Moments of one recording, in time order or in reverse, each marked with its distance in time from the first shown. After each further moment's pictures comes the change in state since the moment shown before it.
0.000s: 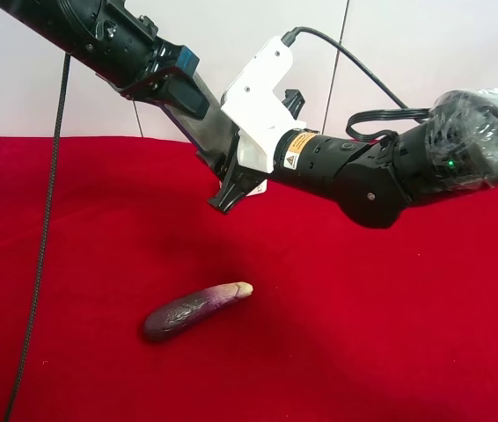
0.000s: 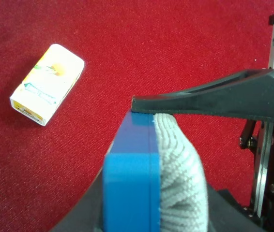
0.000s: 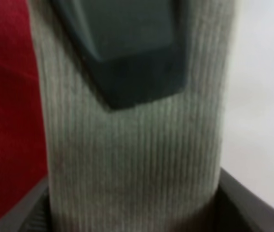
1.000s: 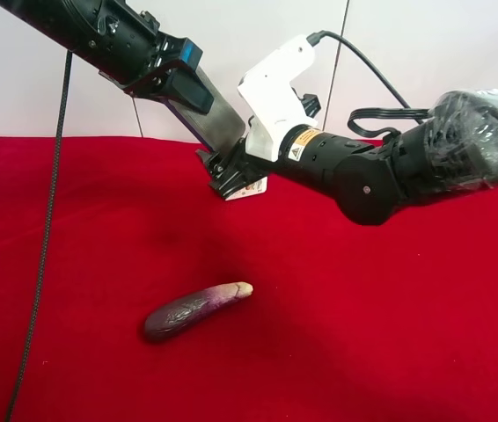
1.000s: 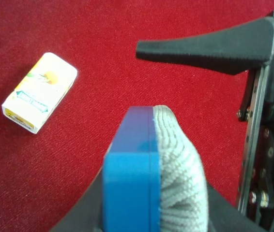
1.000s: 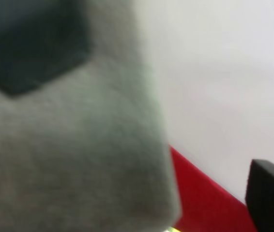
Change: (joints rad) left arm 0.000 0.000 0.000 -0.031 -0.010 0.000; right arm 0.000 0.000 0.001 0.190 -0.015 0.018
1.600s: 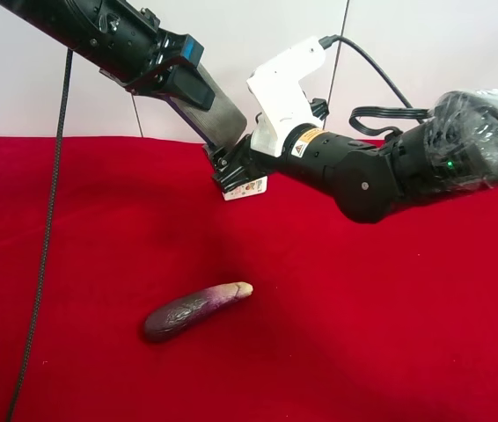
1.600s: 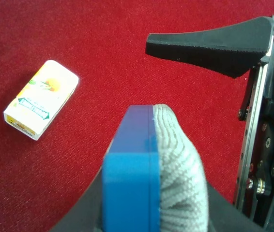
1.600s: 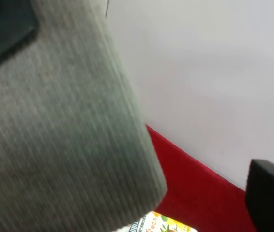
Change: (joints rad) left arm 0.000 0.000 0.000 -0.009 -0.017 0.000; right arm 0.000 0.000 0.000 0.098 0.000 0.001
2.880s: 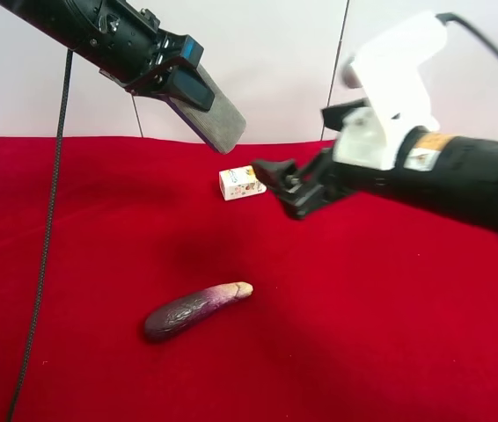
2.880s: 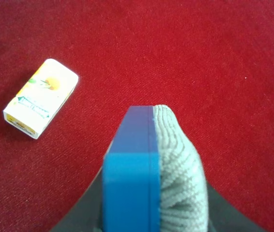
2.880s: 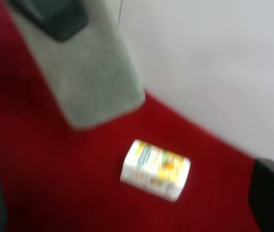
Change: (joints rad) left arm 0.000 0.000 0.000 0.000 0.002 0.000; right arm 0.016 -0.523 0.308 0.022 0.278 0.025
